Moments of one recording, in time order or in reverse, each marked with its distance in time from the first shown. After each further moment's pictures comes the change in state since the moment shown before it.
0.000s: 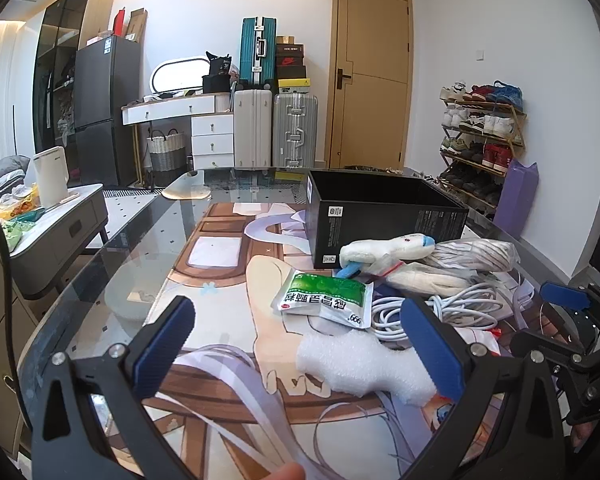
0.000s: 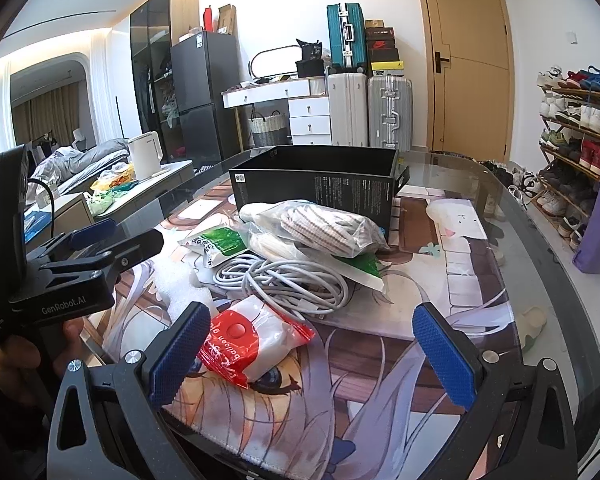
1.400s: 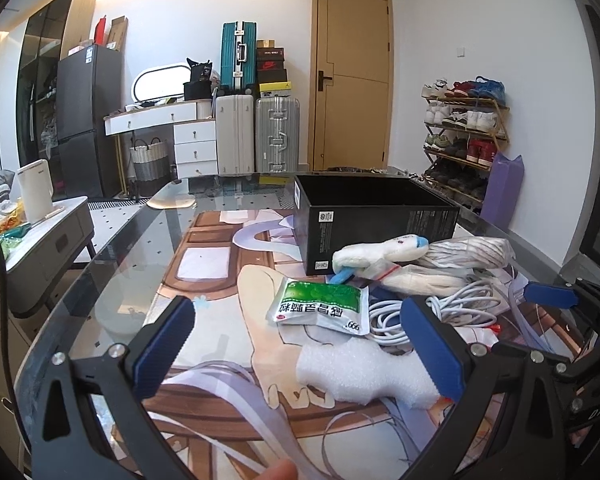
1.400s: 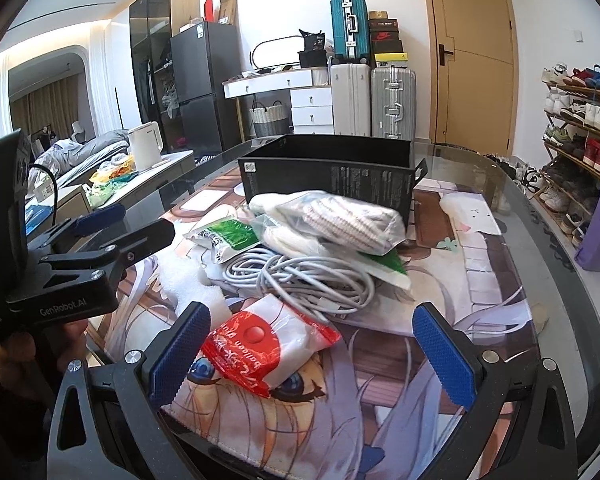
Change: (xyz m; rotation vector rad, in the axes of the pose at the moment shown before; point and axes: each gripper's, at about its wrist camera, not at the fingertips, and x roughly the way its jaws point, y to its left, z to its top) left arm 0.003 0.005 0.003 0.055 -0.016 -0.055; right arm 0.016 0.016 0.000 -0.010 0.044 0.003
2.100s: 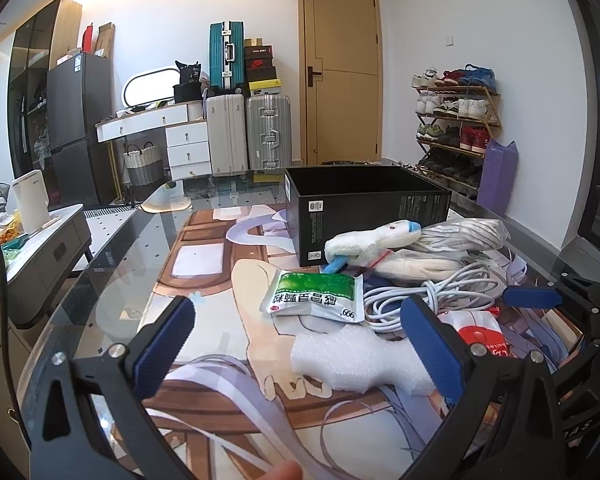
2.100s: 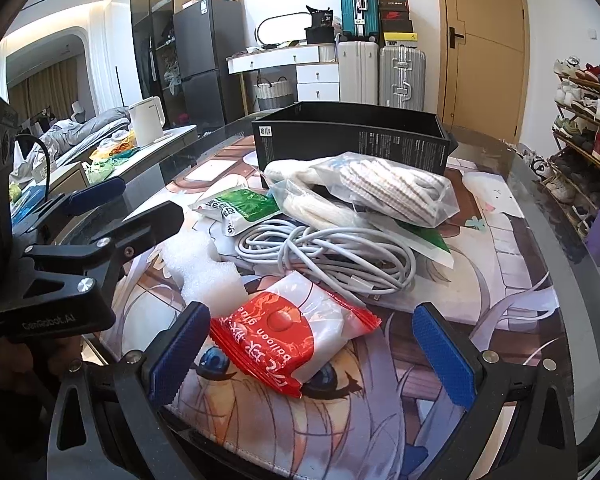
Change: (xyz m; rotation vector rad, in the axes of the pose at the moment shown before) left arm 0.001 -0.009 -0.005 0.047 0.018 -0.010; right arm 0.025 0.020 -0.006 -0.020 0.093 0.004
